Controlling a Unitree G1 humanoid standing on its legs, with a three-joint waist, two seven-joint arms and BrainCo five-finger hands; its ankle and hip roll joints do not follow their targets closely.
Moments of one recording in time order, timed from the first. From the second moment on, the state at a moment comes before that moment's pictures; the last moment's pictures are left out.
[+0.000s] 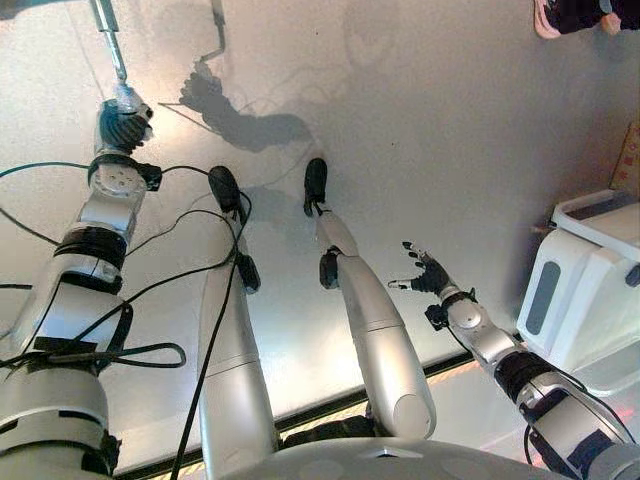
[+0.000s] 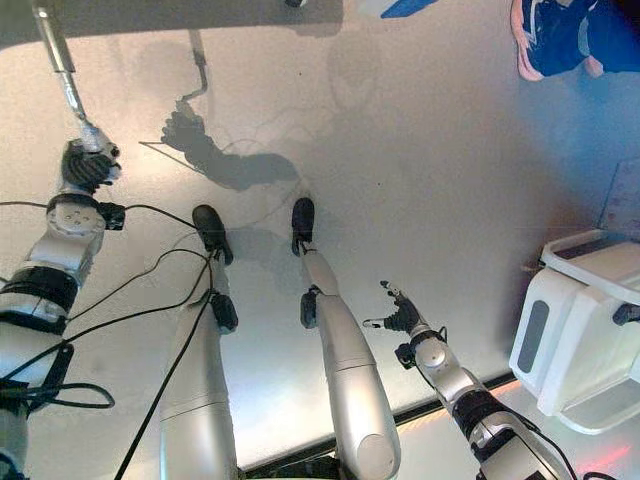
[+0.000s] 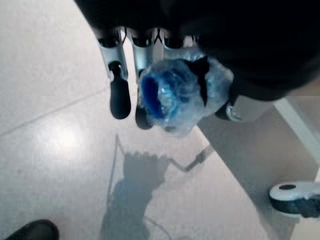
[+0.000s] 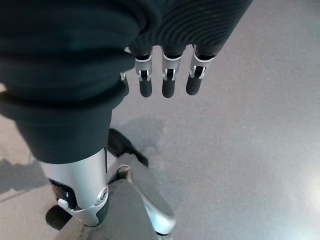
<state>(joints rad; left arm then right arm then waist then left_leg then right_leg) -0.94 0.78 -0.41 1.03 -0.29 -0.11 0.31 -0.33 -0.44 0.53 0.76 0.13 -0.22 -0.14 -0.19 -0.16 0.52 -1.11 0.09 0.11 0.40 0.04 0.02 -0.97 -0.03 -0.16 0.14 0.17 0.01</state>
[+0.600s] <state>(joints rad) -0.82 0.71 -0.52 0.60 -0.37 -0.09 0.33 -0.34 -0.44 0.52 0.75 0.10 -0.22 -0.16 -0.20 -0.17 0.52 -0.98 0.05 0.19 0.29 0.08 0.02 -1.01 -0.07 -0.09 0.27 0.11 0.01</state>
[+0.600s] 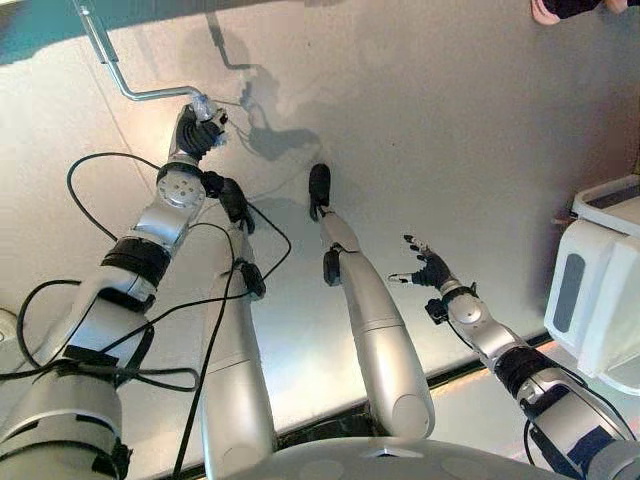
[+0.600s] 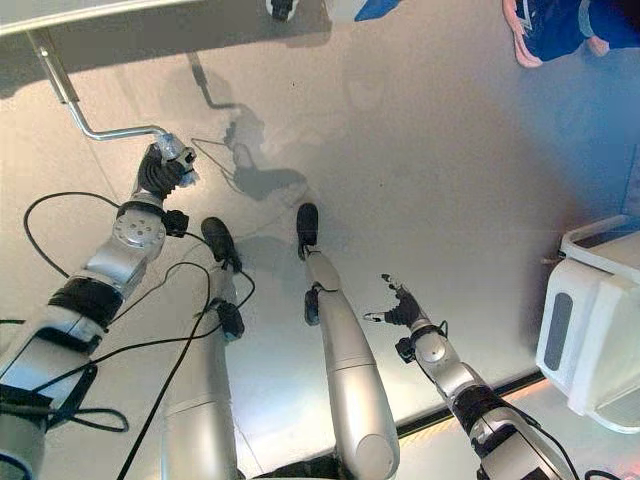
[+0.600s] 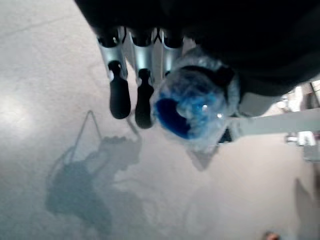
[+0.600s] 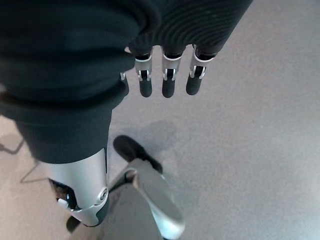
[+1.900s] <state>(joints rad) -0.27 0.91 -0.08 0.17 -0.57 -0.22 0.14 -0.24 -0.45 0.37 0.79 0.06 -0.22 -0.14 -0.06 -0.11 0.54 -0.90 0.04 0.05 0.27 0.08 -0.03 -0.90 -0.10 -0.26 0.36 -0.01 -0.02</state>
